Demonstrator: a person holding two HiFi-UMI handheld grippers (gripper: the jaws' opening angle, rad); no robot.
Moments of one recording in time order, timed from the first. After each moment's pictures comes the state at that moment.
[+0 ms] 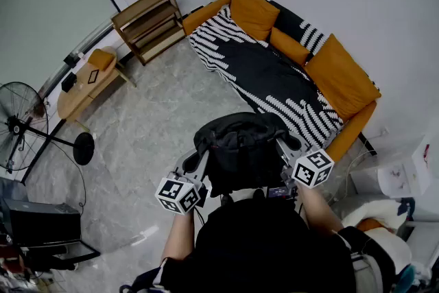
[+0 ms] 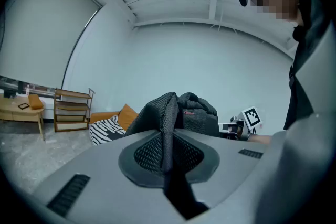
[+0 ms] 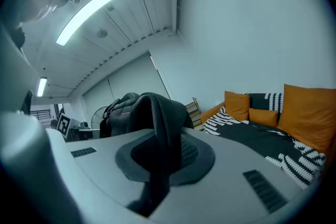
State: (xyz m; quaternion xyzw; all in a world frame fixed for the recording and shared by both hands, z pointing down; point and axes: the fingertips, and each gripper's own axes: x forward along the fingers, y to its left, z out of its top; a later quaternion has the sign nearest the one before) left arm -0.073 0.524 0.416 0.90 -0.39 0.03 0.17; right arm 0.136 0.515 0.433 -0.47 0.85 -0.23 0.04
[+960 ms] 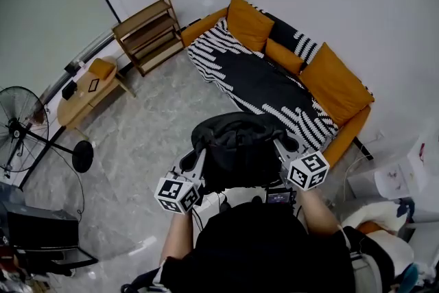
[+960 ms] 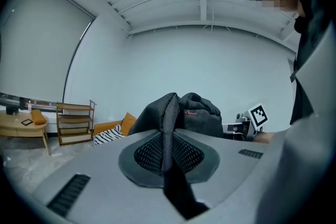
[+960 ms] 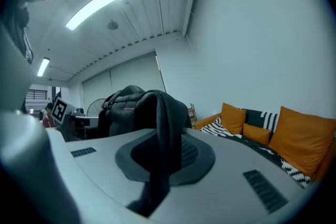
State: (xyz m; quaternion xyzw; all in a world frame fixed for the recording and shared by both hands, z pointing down) left arm -0.078 0.535 0.384 0.90 -0.41 0.04 0.12; right arm 0.133 0.534 0.411 -0.49 0.85 -0.16 0.00
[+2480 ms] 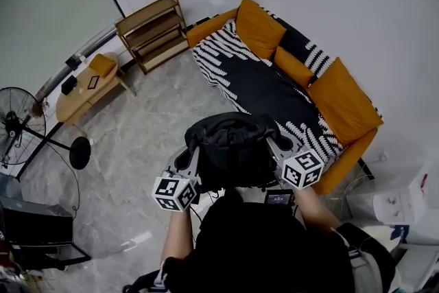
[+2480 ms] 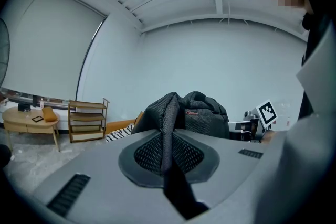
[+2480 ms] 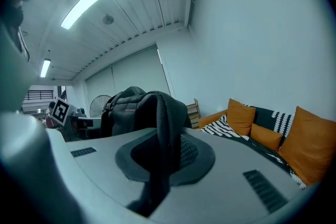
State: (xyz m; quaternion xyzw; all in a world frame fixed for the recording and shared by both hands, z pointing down) left arm -0.084 0.429 0.410 0.87 -0.48 0.04 0.14; right arm 0.127 0.418 0.430 -0.46 0.87 -0.18 -0.02
